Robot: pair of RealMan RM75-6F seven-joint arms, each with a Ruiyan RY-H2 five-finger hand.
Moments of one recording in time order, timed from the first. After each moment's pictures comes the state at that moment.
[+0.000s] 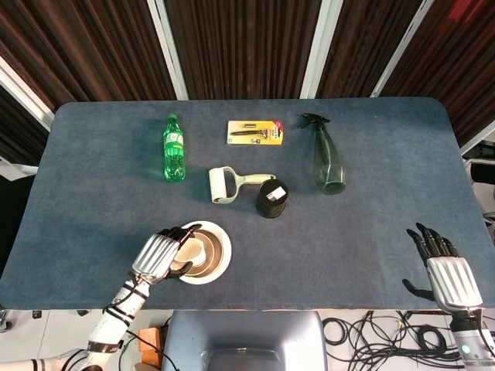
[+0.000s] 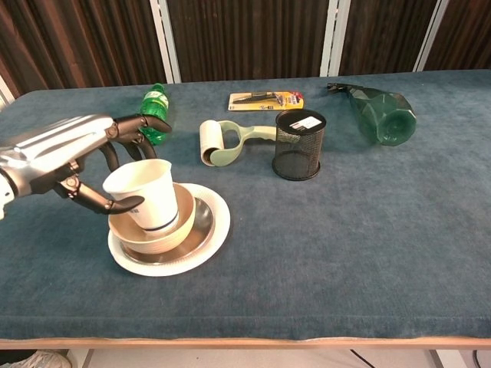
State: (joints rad) left arm -0.54 -1.48 -0.08 -1.77 1.33 1.18 0.36; right arm 0.13 -1.06 -0.06 -1.73 -1.47 1.45 -0.16
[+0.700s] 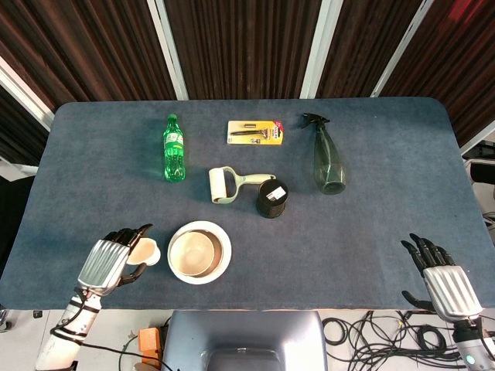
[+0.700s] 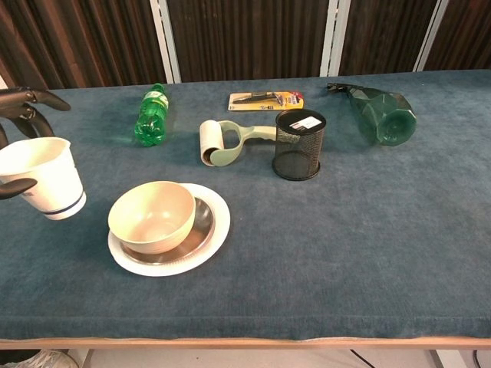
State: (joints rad) left arm -0.39 -1.24 0.00 -1.88 1.43 1.35 0.41; right arm 0.10 -1.03 -0.08 -1.72 -1.56 1.42 -0.13
